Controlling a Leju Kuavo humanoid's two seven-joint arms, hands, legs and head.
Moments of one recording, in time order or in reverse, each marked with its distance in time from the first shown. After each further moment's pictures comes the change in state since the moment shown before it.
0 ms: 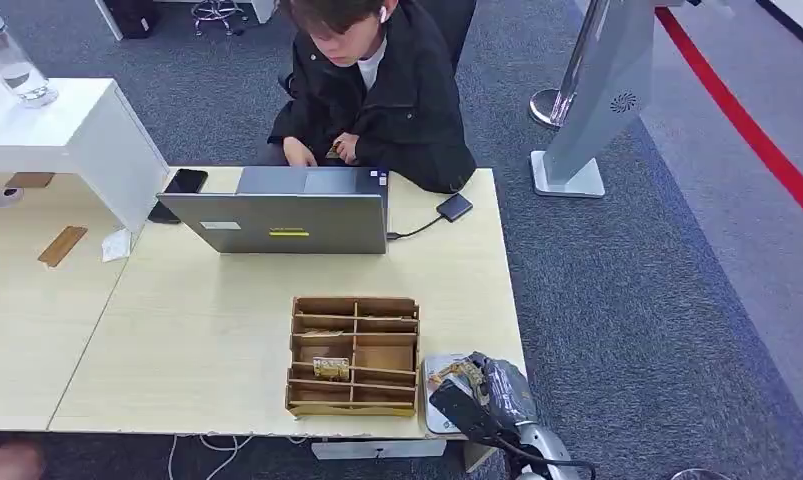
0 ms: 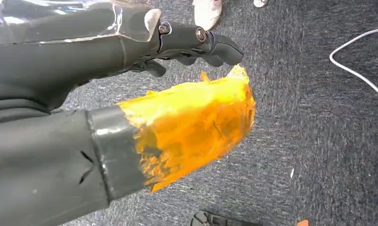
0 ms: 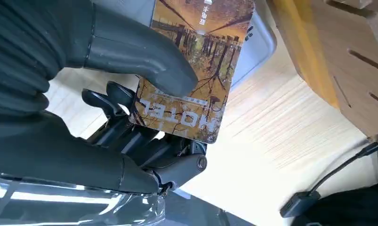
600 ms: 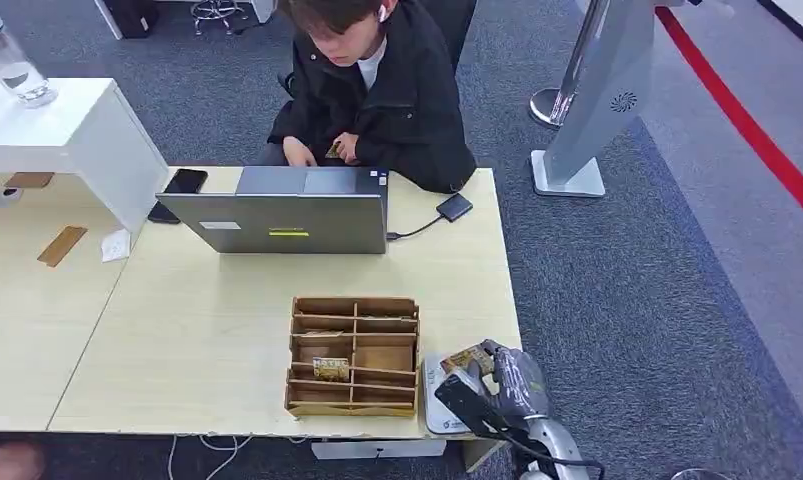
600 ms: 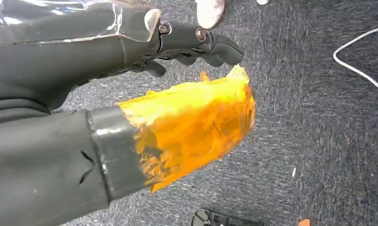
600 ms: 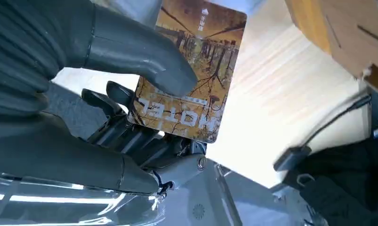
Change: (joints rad) left arm 0.001 -0.001 0.000 0.000 0.011 -0.004 0.005; right arm 0.017 0.005 -0.039 -0.078 0.115 -0.058 0.000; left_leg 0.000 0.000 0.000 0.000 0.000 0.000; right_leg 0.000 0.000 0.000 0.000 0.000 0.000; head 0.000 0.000
